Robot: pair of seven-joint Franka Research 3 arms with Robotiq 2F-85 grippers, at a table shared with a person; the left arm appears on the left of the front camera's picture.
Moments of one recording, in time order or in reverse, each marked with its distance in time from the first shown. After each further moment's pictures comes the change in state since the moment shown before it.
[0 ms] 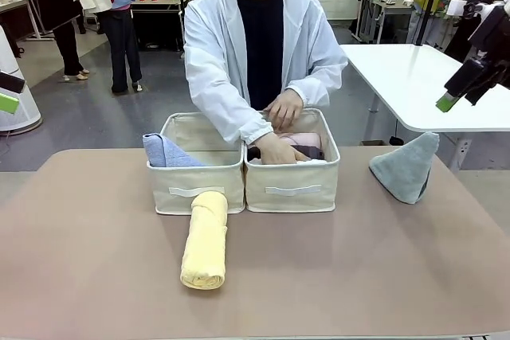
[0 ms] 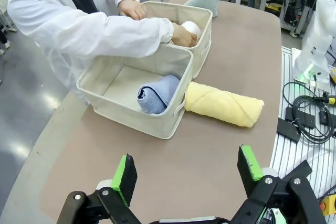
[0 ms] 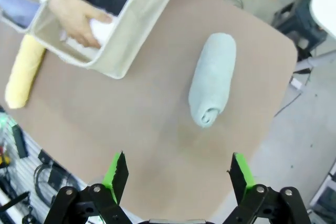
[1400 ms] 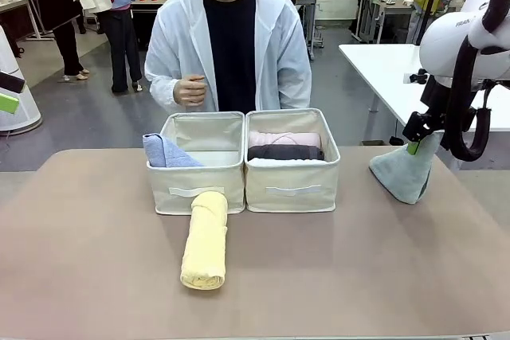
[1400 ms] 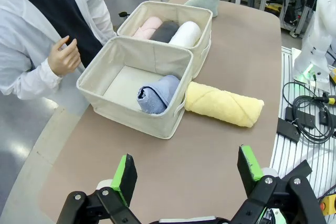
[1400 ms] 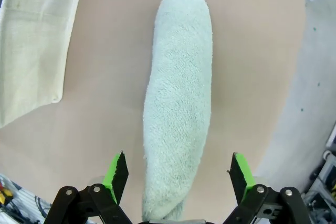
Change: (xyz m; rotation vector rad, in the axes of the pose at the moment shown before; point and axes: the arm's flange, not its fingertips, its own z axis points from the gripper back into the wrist) left arm 0.000 0.000 0.000 -0.001 0.000 0.000; right arm 0.034 -0.036 -0.149 -0.090 0.258 -0.221
